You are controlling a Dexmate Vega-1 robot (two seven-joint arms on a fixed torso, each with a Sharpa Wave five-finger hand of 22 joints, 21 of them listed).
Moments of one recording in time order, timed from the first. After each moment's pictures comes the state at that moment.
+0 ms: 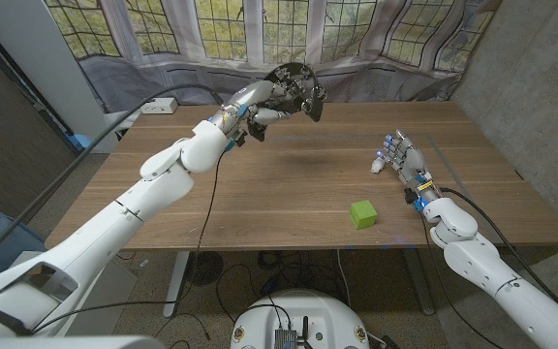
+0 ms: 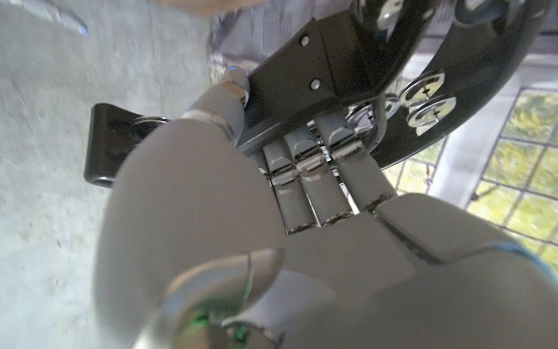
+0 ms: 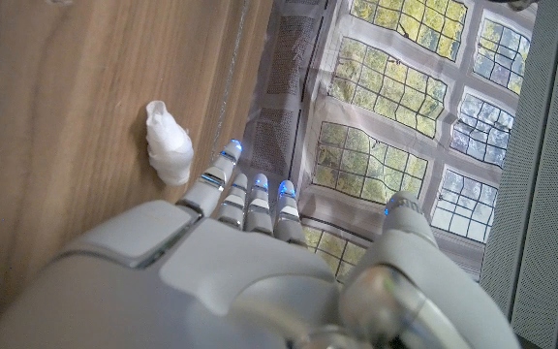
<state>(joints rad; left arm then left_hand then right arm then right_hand) 0.79 0.67 0.43 -1.88 0.38 -0.12 0.20 1.21 0.07 0.40 -0.16 0.17 0.97 0.03 0.29 0.26 1.00 -0.07 0.36 0.42 1.07 -0.11 0.25 0.23 0.88 -0.03 0.52 0.19 -1.09 -0.61 -0.27 -1.49 0.71 0.37 0.03 0.23 0.07 0.23 -0.13 0.18 0.17 0.07 0.19 0.18 0.15 0.14 0.21 0.19 0.07 0.09 0.21 0.22 0.31 0.01 0.20 0.17</state>
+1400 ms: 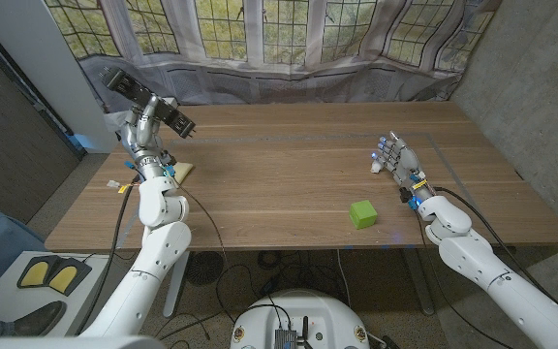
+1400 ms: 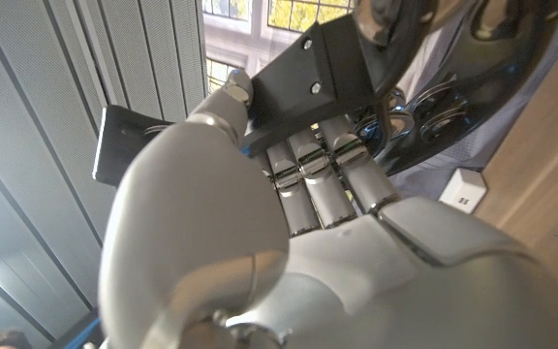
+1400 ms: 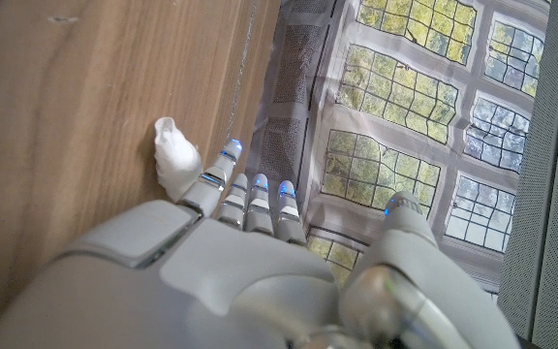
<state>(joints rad) 1.06 0.28 0.08 -1.58 -0.81 -0.69 0.29 1.21 0.07 0.40 -0.16 0.18 0.97 0.02 0.29 0.27 1.01 -0.06 0.37 0.42 1.07 -0.10 0.29 0.25 0.87 -0.04 0.53 0.20 -1.04 -0.59 -0.29 -1.43 0.72 0.34 0.06 0.23 0.07 0.23 -0.13 0.18 0.17 0.07 0.19 0.18 0.15 0.14 0.21 0.19 0.07 0.09 0.21 0.22 0.31 0.01 0.20 0.17</state>
